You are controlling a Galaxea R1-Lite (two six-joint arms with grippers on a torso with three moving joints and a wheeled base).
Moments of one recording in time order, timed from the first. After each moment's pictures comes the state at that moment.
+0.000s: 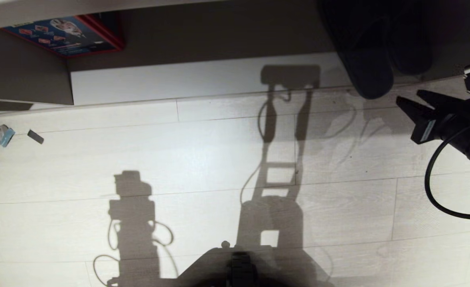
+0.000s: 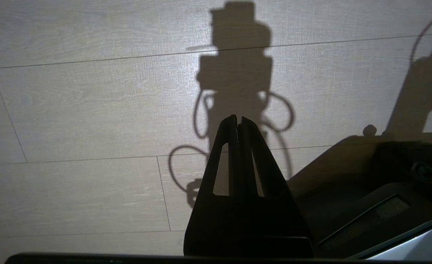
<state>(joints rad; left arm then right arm) 0.01 0.00 0.00 -0.01 0.00 -0.01 0.02 1.43 -0.71 -0.96 0.08 -0.28</state>
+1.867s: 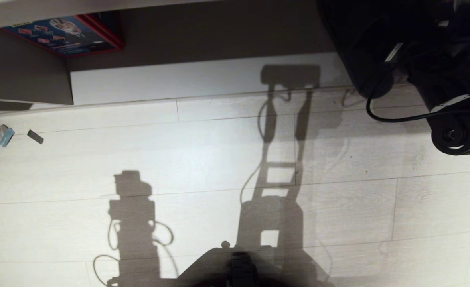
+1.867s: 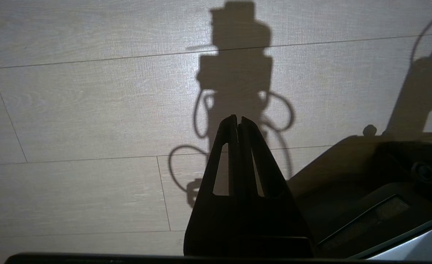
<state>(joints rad) 0.01 0.00 0.00 -0.01 0.00 -0.01 0.03 1.90 -1.37 -1.23 0.01 -0.15</state>
